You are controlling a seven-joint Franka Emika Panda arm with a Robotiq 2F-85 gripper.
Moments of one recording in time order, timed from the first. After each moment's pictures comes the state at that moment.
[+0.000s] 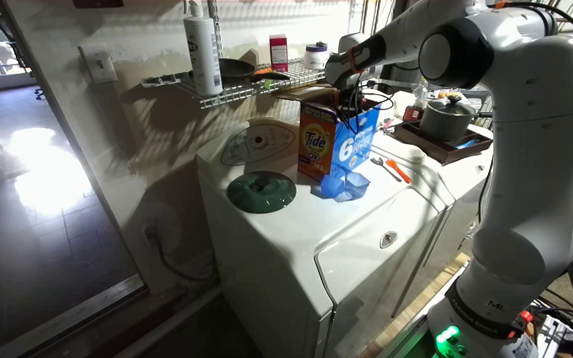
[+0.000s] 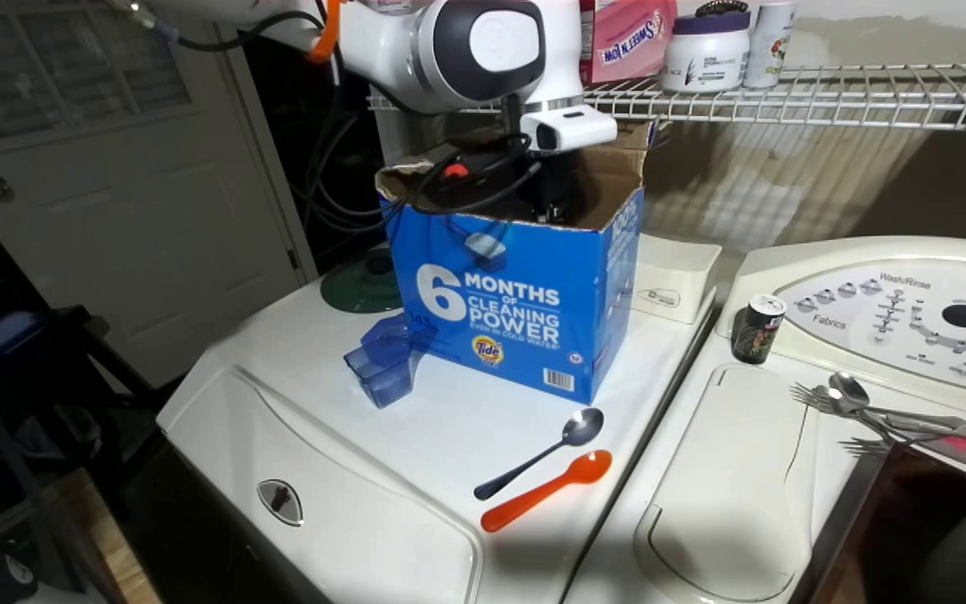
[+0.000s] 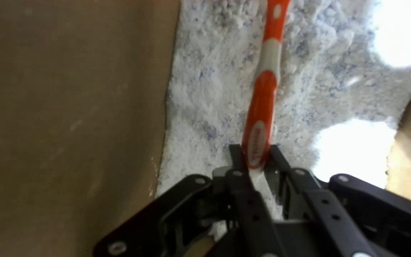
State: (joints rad) arm -0.13 0.44 -0.26 -1.58 -0.10 2.00 0.93
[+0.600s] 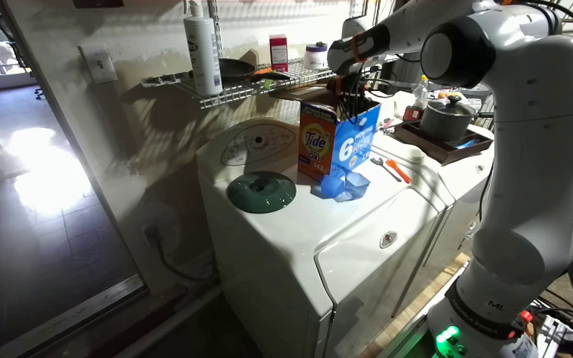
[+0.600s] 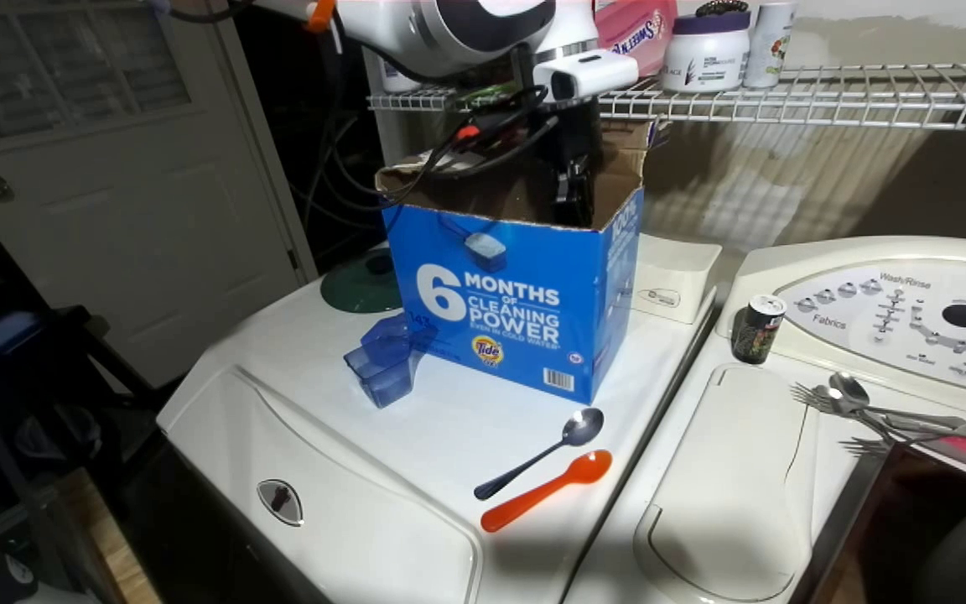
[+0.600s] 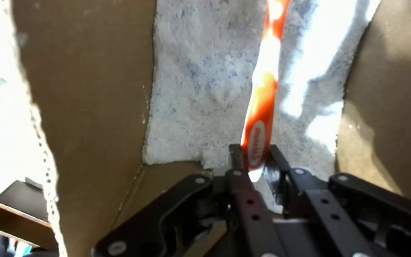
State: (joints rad) arm -0.13 0.43 -0.28 -1.50 -0.12 2.00 0.93
